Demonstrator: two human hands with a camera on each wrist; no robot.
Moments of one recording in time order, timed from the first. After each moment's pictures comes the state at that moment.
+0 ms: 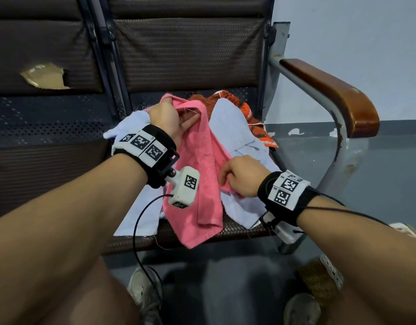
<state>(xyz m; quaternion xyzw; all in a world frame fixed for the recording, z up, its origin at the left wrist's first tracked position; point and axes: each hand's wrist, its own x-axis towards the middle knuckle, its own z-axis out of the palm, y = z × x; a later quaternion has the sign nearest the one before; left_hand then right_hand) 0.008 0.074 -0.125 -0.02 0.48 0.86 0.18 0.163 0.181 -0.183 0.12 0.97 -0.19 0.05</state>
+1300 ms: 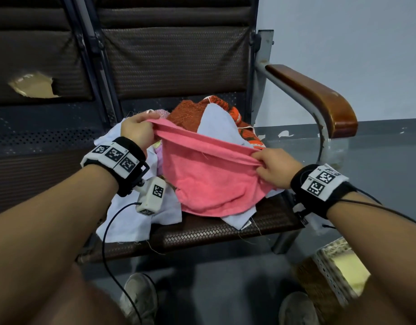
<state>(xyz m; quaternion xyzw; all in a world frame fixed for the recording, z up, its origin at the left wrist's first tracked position) -0.044 0.043 -0.170 0.06 0.71 0.70 0.11 0.207 0.257 -0.174 0.14 0.98 -0.14 0.00</state>
